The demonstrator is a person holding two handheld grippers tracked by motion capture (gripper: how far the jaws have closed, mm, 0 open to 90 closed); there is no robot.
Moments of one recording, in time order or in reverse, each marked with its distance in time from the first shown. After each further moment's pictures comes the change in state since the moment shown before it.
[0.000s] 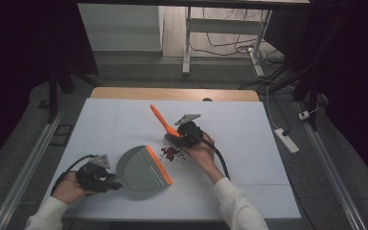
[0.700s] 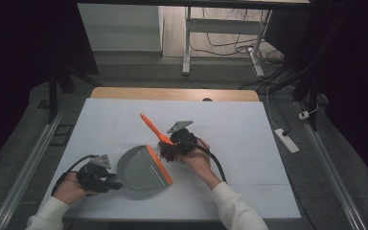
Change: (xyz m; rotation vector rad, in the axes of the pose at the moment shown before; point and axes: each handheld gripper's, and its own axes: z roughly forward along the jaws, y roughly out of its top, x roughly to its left) left arm -0.001 0.001 0.002 -0.004 0.006 -0.001; right arm 0.033 0.000 -0.004 0.027 0.047 -0.067
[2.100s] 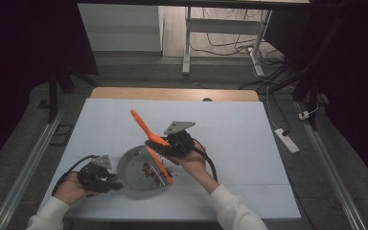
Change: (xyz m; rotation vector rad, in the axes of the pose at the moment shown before) left arm 0.000 0.000 0.002 0.007 0.002 0.000; right arm 0.019 0.014 -0.026 -0.182 0.104 0.004
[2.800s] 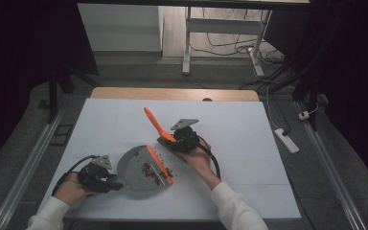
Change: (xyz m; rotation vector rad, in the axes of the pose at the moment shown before) left arm 0.000 0.000 0.000 -0.001 -0.003 0.000; right arm -0.029 -0.018 0.016 0.098 -0.099 0.059
